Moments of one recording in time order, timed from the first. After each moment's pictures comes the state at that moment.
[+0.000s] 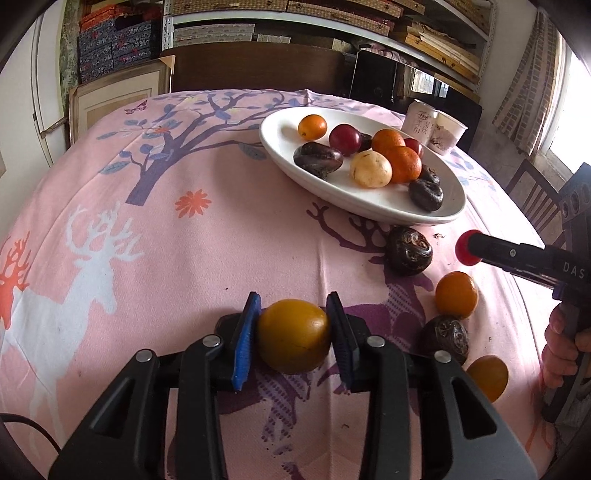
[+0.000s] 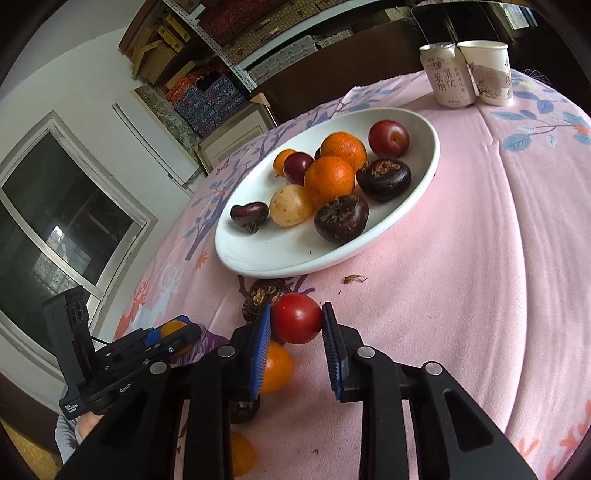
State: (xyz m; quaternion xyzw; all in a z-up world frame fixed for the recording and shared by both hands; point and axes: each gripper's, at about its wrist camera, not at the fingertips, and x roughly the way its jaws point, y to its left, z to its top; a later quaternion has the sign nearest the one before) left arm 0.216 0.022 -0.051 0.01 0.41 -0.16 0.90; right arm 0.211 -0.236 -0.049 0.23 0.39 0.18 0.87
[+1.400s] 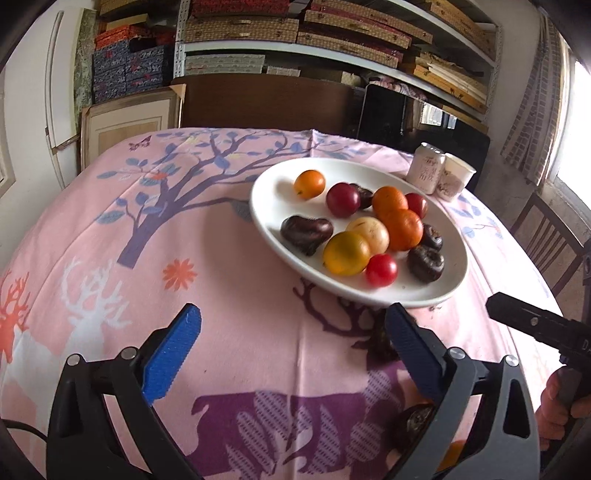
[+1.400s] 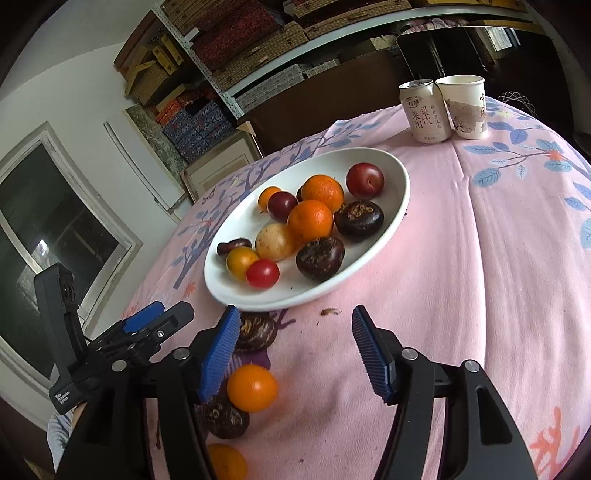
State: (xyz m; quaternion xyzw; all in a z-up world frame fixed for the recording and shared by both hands) left arm 0.244 0.005 -0.029 -0.02 0.37 -0.13 0.92; right arm 0.202 -0.250 -0.036 0.21 0.36 0.13 0.90
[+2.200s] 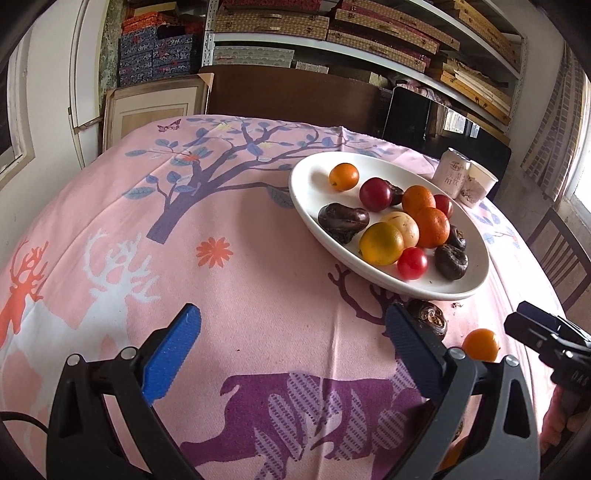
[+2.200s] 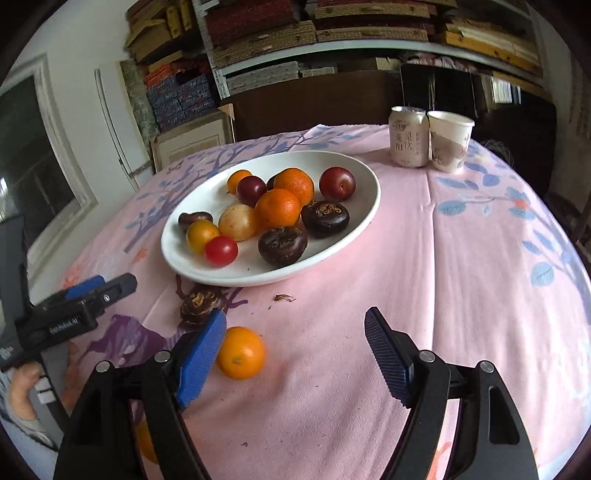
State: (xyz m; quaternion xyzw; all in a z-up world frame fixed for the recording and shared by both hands) left arm 0.239 0.022 -0.034 -0.04 0.37 -0.09 0.92; right arm 0.194 -0.244 -0.033 0.11 0.37 0.07 0.92
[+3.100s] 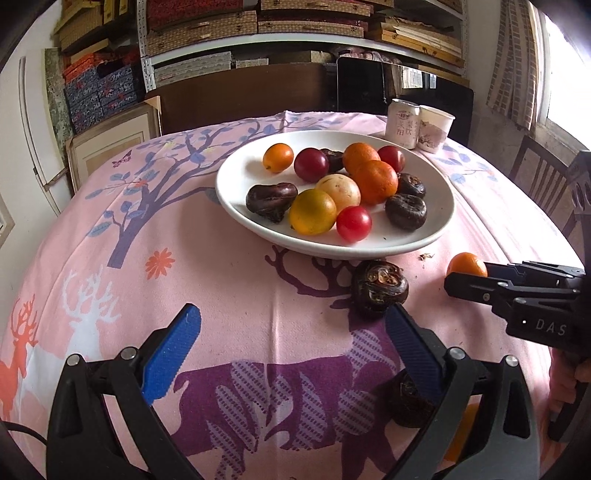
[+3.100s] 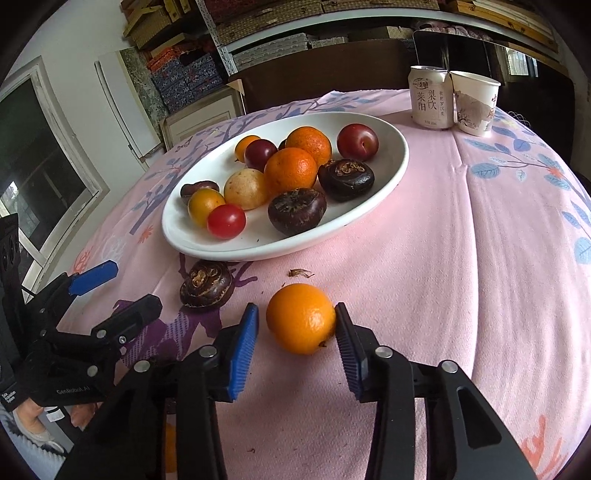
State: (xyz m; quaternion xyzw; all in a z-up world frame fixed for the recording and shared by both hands) left arm 0.224 -0.031 -0.040 0.08 0.37 -0.15 0.91; right arm 0.214 -0.234 -0.059 0.11 0.42 0.10 0.90
